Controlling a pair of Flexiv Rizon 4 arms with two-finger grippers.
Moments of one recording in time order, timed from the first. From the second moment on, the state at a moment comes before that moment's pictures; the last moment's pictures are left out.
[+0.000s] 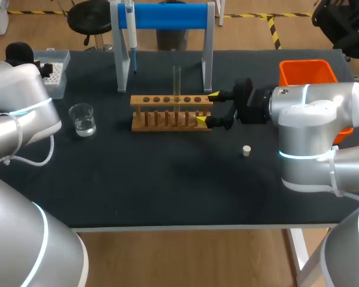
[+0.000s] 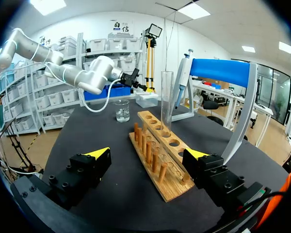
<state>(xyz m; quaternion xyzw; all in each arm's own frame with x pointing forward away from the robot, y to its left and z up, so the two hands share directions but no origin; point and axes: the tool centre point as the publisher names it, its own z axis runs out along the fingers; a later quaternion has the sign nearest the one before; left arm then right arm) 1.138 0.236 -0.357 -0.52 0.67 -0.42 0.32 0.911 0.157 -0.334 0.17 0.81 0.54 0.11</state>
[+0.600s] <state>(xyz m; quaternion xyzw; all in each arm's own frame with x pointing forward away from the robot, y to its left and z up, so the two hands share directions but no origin) 1.145 0.236 -0.364 -0.52 0.68 -0.42 0.31 0.911 0.157 -0.334 0.17 0.81 0.54 0.11</state>
